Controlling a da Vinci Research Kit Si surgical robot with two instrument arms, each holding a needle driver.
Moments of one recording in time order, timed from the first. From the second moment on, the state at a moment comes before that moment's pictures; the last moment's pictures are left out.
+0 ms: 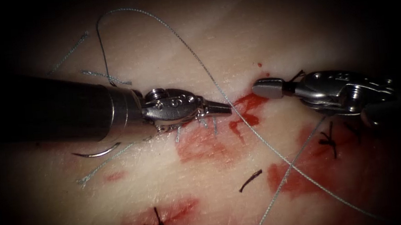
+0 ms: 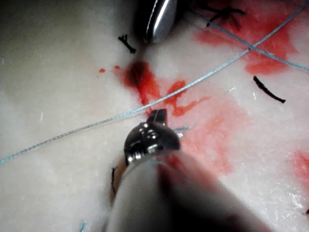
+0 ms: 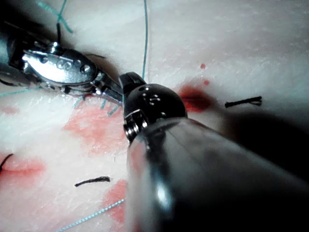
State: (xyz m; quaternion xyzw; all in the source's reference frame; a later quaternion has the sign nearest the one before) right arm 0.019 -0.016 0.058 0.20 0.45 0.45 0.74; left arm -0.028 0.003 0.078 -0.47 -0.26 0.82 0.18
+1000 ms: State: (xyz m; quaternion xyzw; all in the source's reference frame) right arm 0.023 -0.014 0.057 0.16 0.48 0.42 0.76; left arm -0.012 0.013 0.069 -0.44 -0.20 0.82 0.31
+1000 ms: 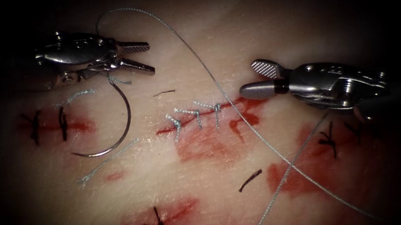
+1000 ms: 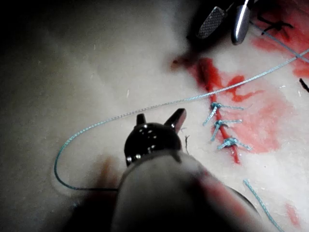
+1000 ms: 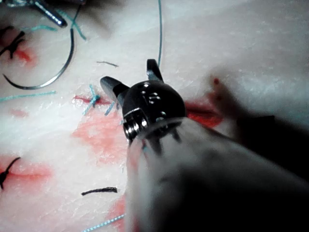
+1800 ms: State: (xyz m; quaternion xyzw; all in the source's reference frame) right arm 0.037 -0.012 0.061 0.21 0.35 0.50 0.76; left arm -0.008 0.004 0.068 -0.14 -0.40 0.85 0.31
